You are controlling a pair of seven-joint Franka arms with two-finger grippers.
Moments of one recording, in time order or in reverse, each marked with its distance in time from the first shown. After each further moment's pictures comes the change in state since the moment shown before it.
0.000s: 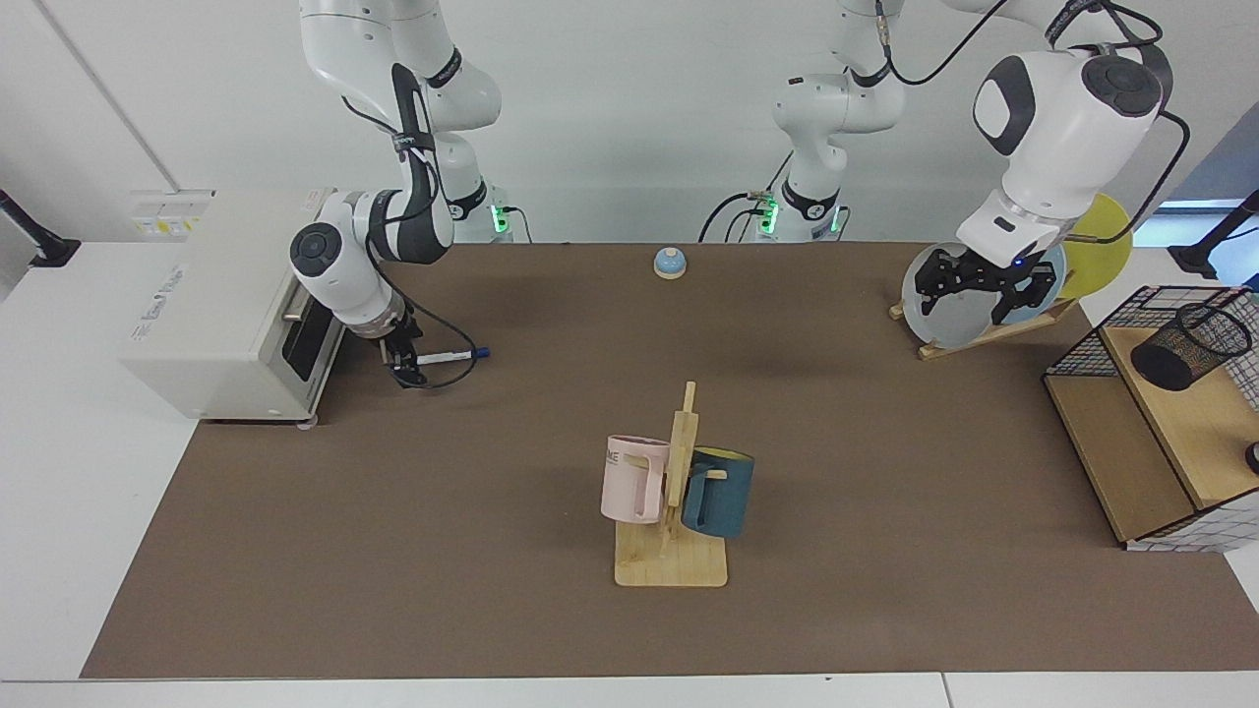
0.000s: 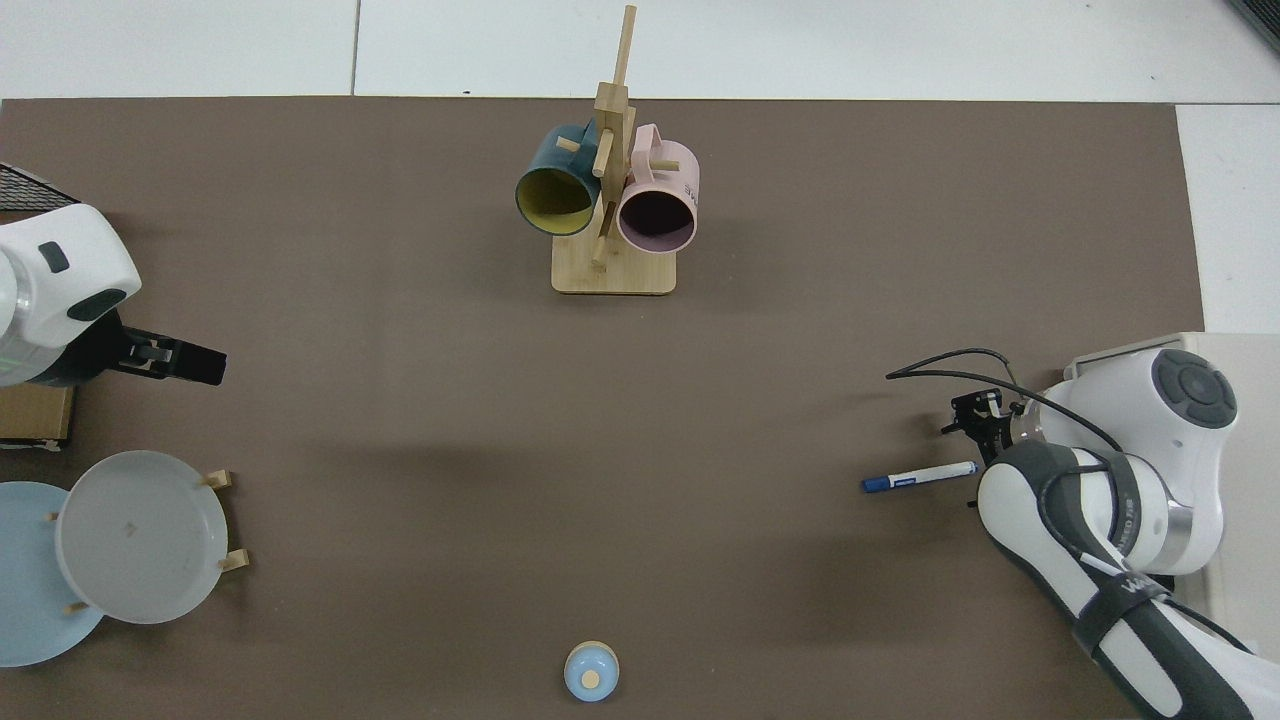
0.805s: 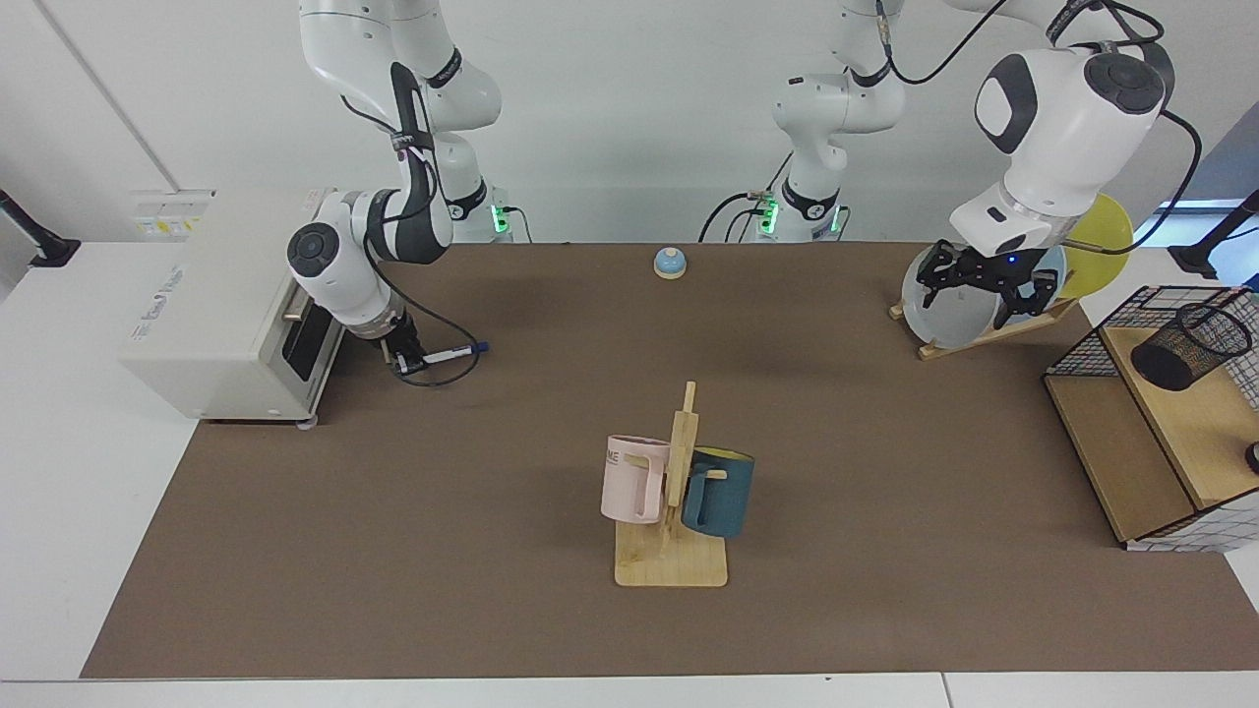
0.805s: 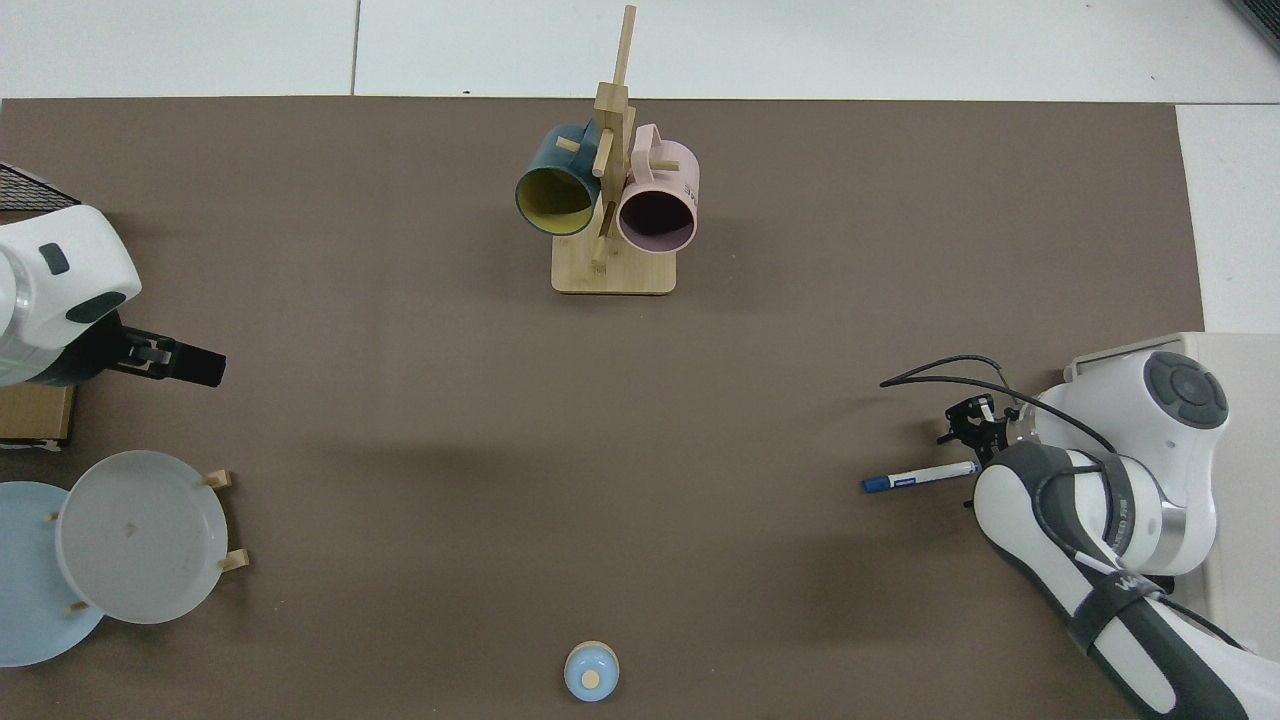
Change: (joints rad) left arm 0.000 -0.003 0.004 0.000 0.000 0.000 0.256; right arm 0.000 0.002 0.000 0.025 0.014 -0.032 -0.066
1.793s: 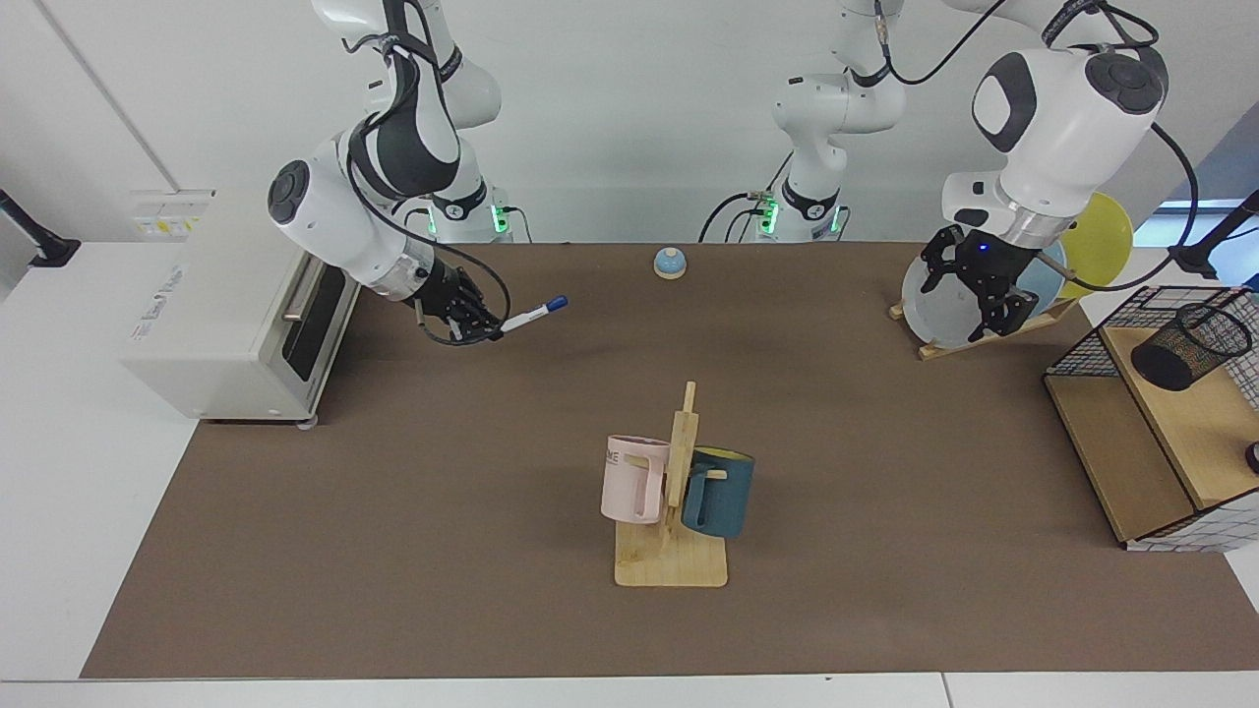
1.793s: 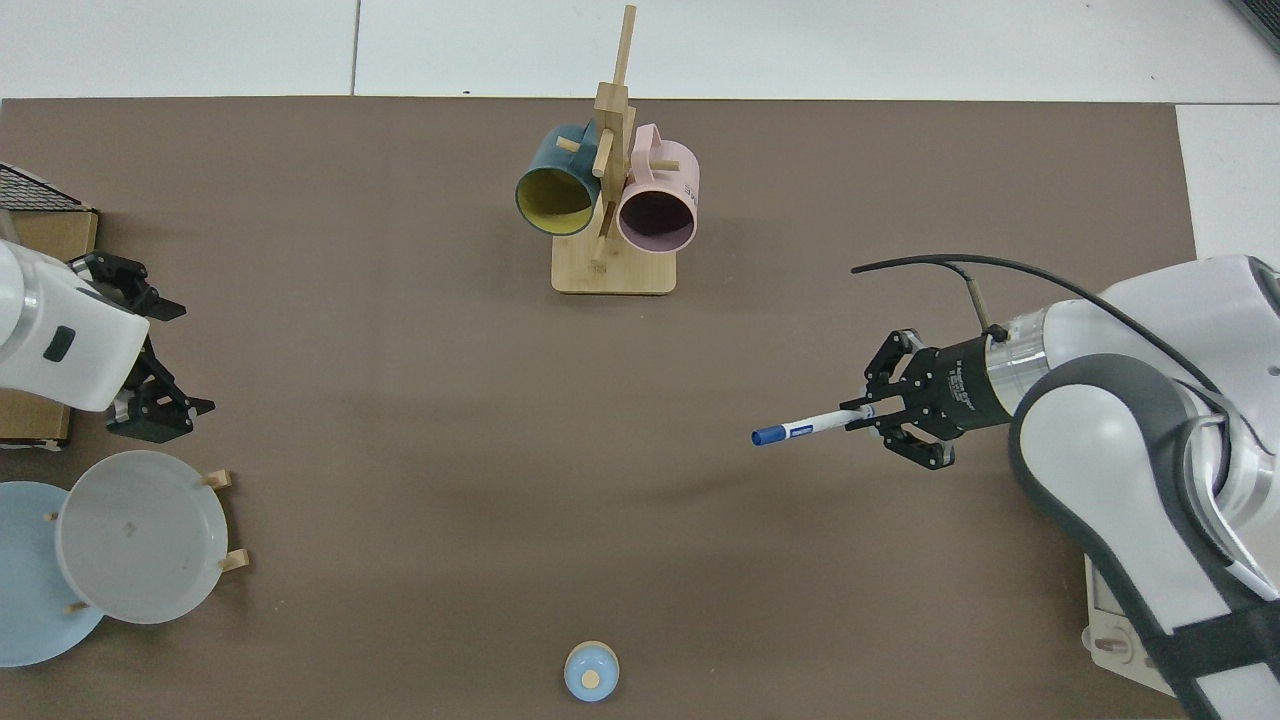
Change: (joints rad) left arm -0.013 0.000 -0.002 0.000 -0.054 0.000 0.752; right arm 0.133 -0.070 0.015 0.280 0.439 -0.282 0.054
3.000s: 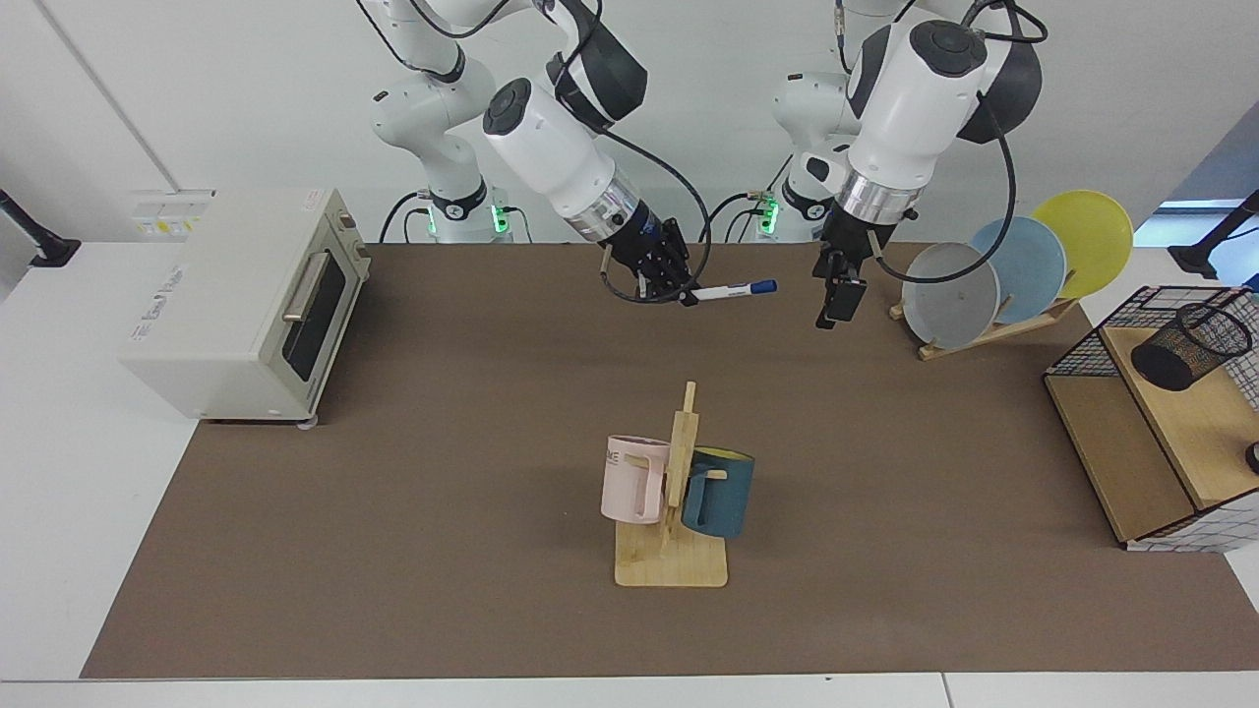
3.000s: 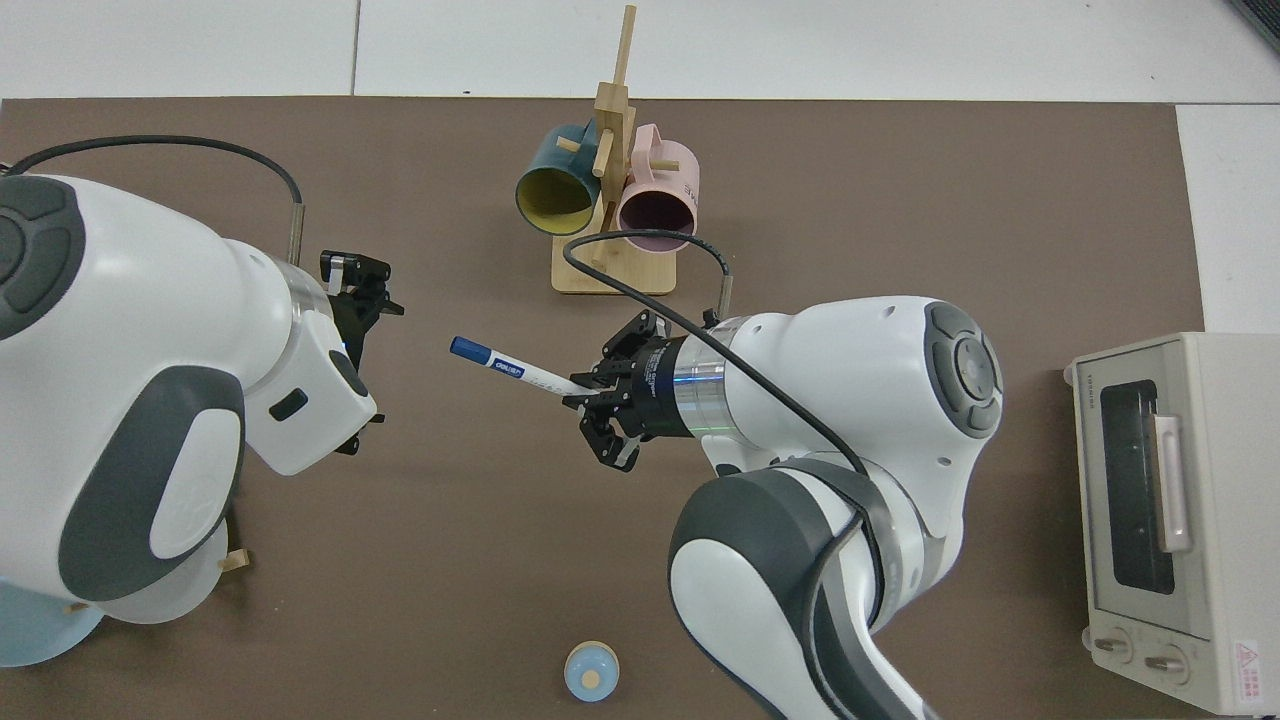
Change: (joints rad) left arm -0.129 0.000 -0.169 0.047 -0.038 0.018 0.232; right arm 0.435 0.117 0.004 0.226 0.132 0.335 0.855
